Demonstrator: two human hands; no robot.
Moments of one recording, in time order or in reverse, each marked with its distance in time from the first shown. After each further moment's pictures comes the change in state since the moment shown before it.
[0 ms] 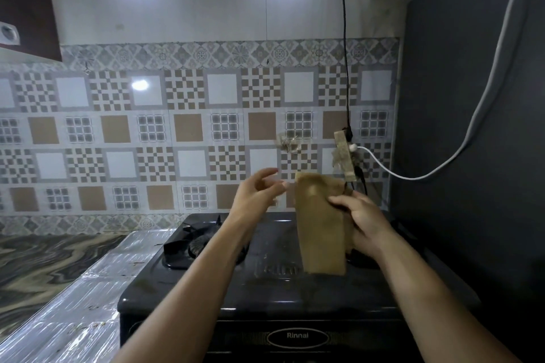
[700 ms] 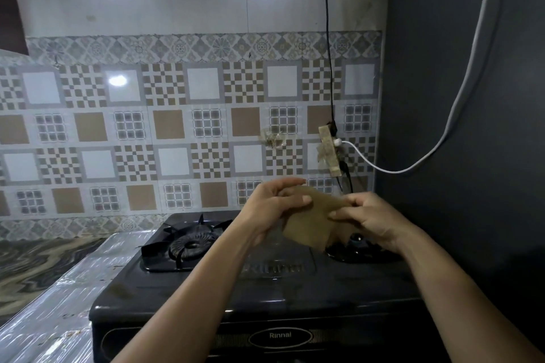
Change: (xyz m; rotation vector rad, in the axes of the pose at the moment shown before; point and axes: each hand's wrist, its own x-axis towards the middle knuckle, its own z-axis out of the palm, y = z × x) left_hand 0.005 -0.008 0.045 -0.147 -0.235 -0.089; right_hand -0.004 -0.015 -0.055 -0.519 -0.078 -0.010
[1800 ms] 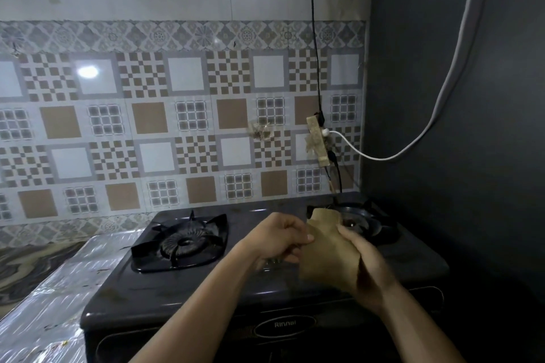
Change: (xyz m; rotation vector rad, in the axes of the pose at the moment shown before) left_hand -0.016 -0.049 -0.007 0.182 -0.287 -0.241; right_hand -0.048 0.060 0.068 0.805 0.101 0.210
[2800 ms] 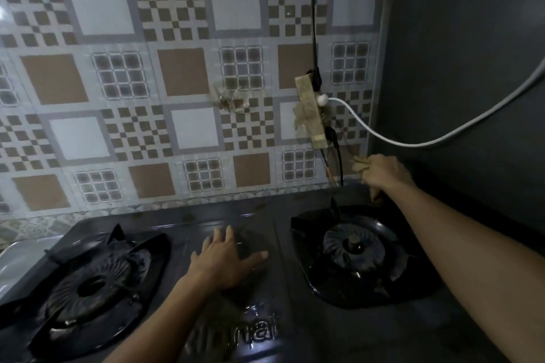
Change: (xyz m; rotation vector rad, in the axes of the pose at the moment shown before) left_hand 0.184 -0.111 -0.068 0.975 0.261 -0.457; right_hand 0.323 -0.152 -0.141 -1.709 0.670 -0.123
